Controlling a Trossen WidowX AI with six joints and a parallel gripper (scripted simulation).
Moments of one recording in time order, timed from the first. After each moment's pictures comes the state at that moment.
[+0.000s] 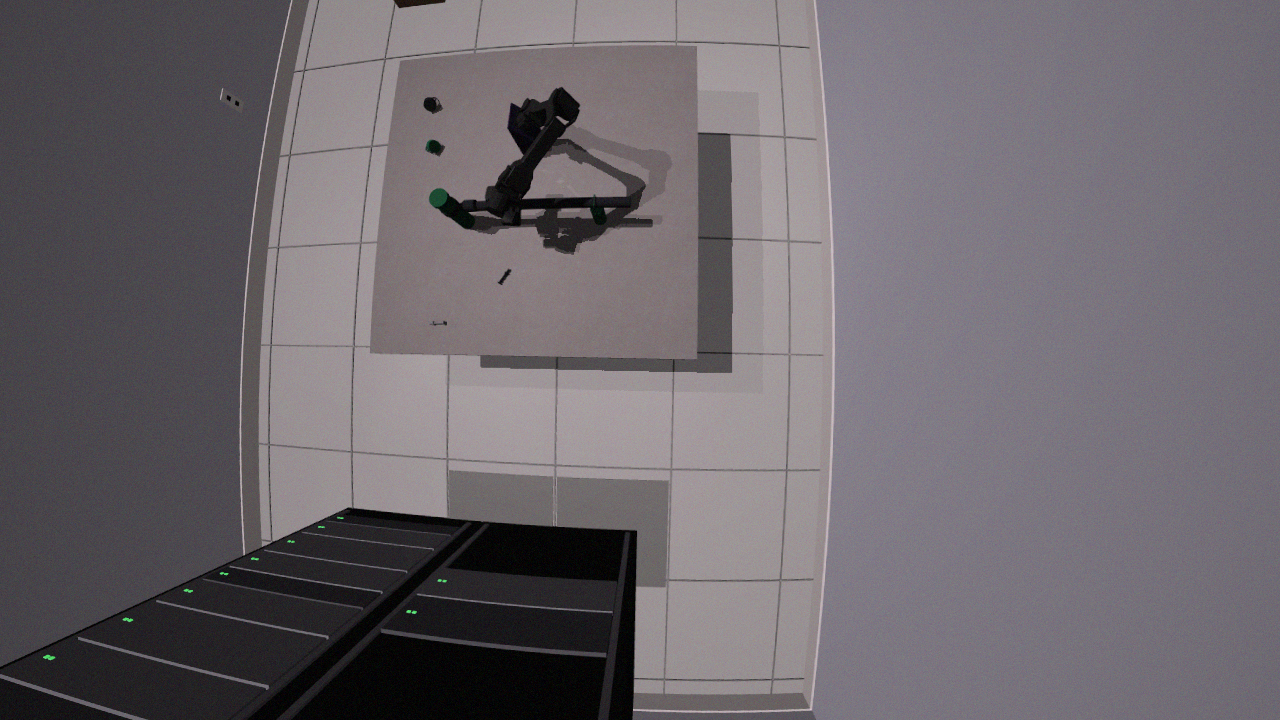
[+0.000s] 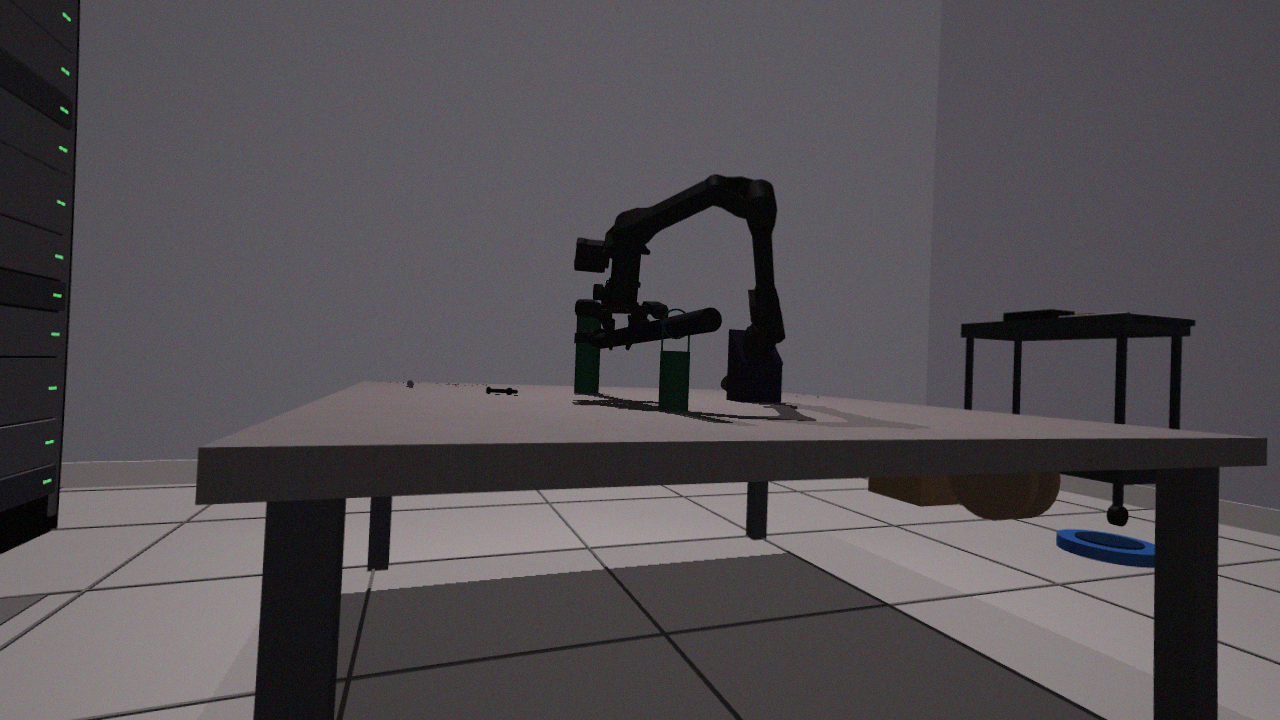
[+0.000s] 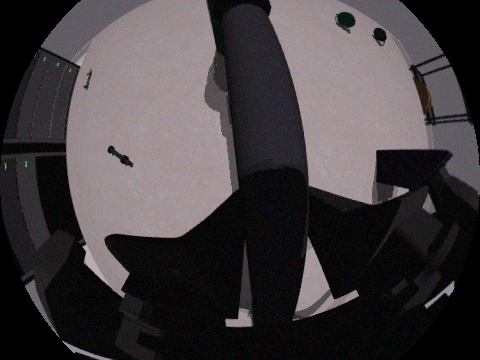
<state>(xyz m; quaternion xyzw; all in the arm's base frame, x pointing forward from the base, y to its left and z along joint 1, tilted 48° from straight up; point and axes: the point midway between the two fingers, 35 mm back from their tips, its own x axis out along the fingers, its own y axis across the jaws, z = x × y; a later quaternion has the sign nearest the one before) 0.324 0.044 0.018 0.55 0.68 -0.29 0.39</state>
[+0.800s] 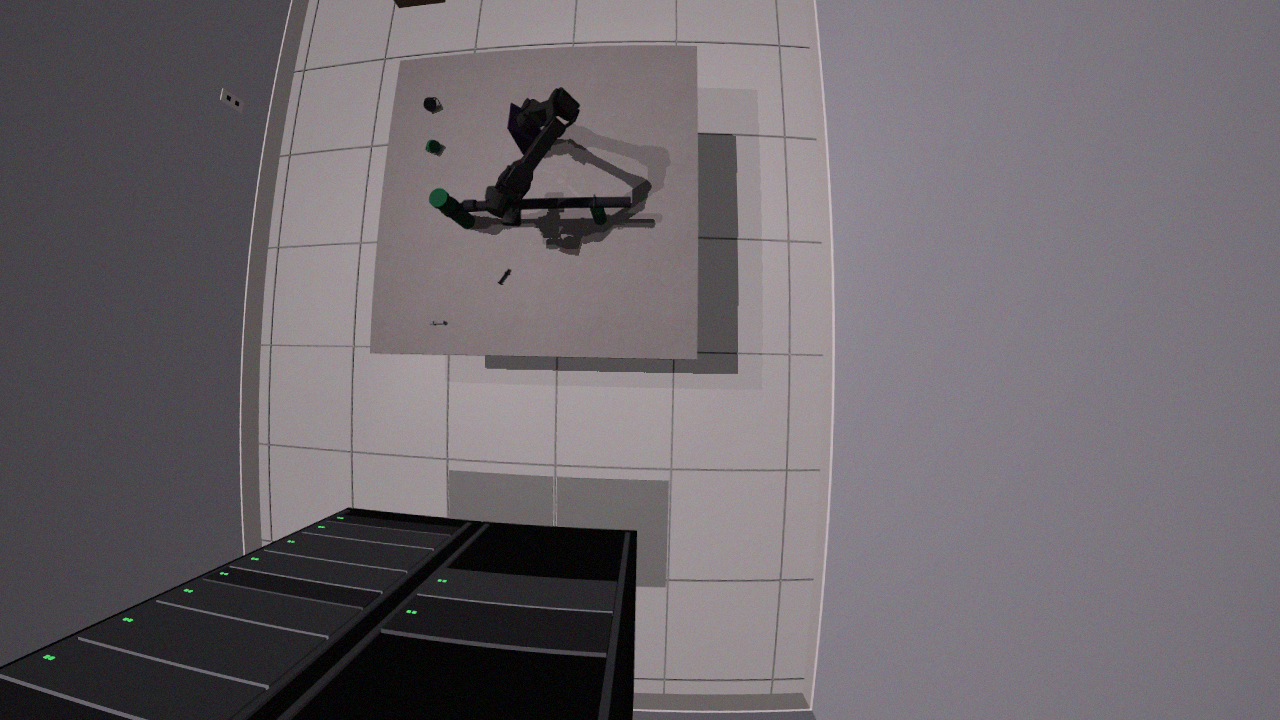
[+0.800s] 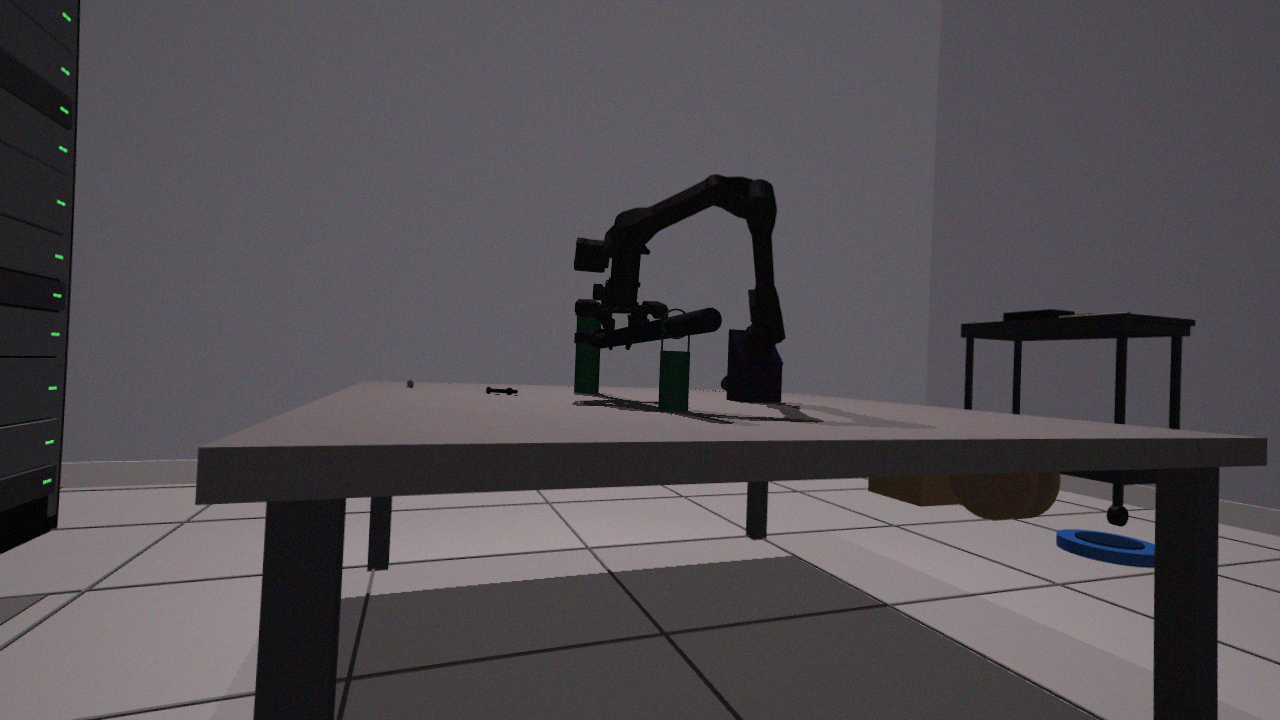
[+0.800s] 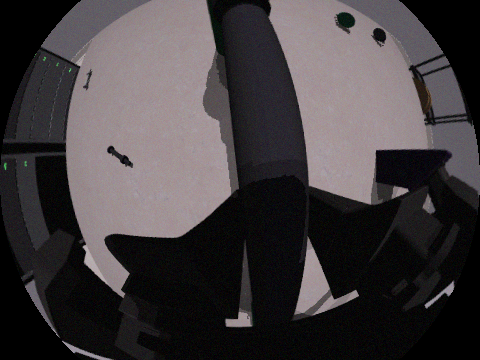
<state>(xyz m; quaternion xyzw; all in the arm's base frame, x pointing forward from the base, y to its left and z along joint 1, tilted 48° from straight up) 0.324 0.043 0.018 0.55 0.68 -0.29 0.39</state>
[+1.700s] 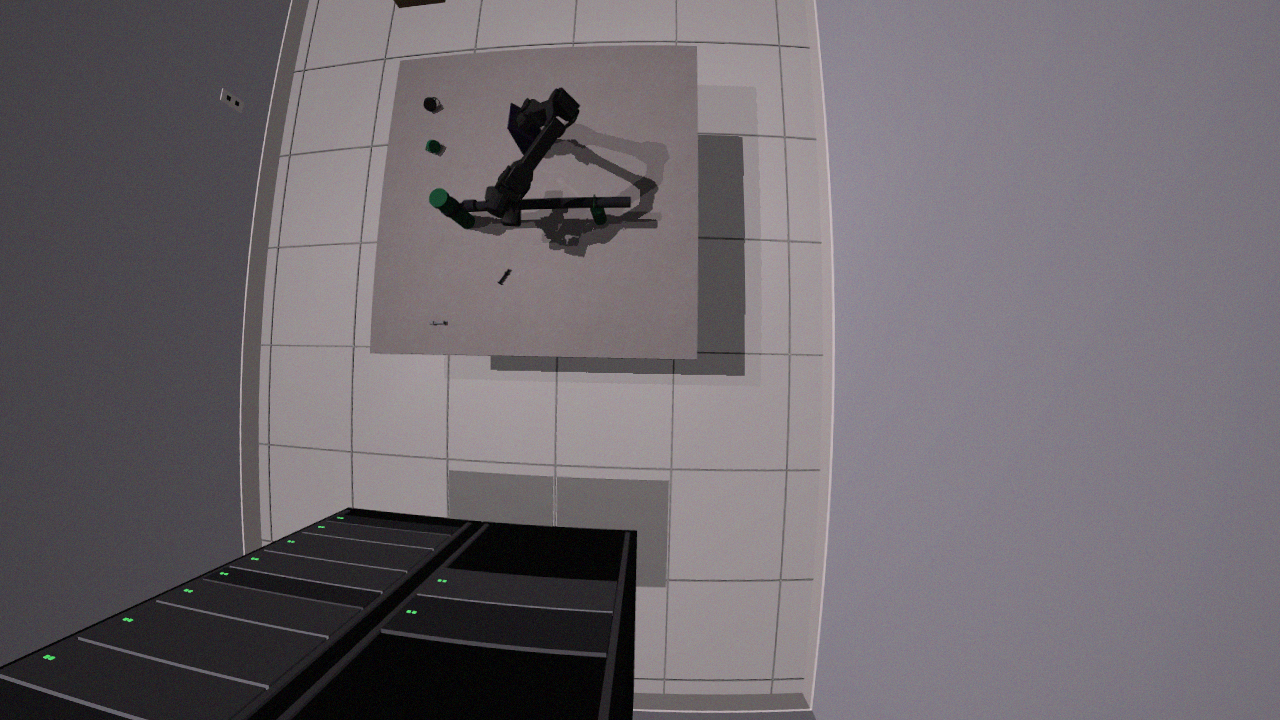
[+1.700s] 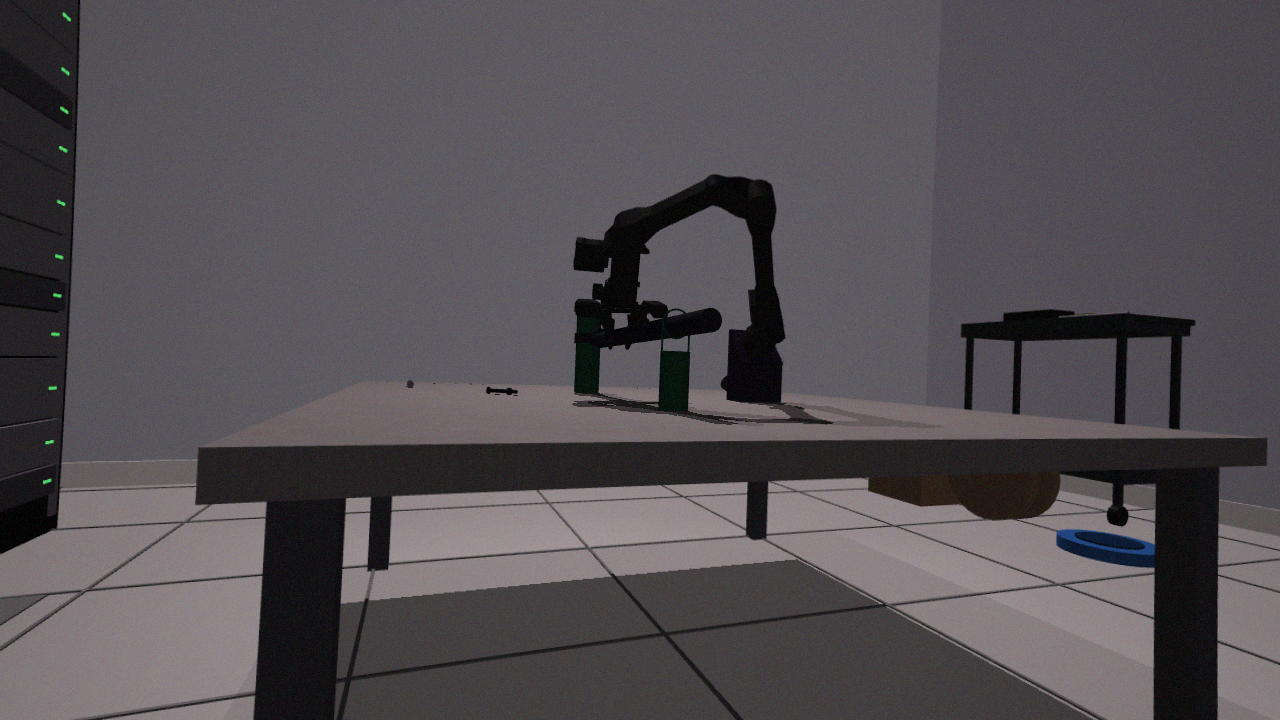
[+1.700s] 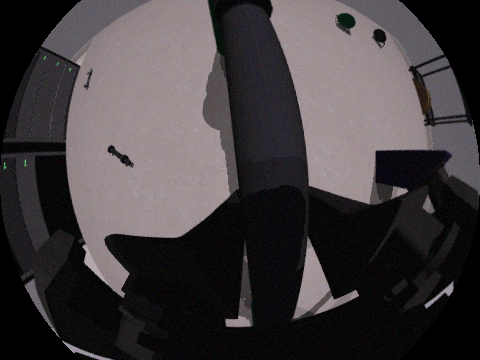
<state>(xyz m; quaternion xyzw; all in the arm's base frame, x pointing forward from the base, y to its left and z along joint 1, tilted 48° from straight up) 0.325 0.043 0.018 0.55 0.68 -0.29 0.39</state>
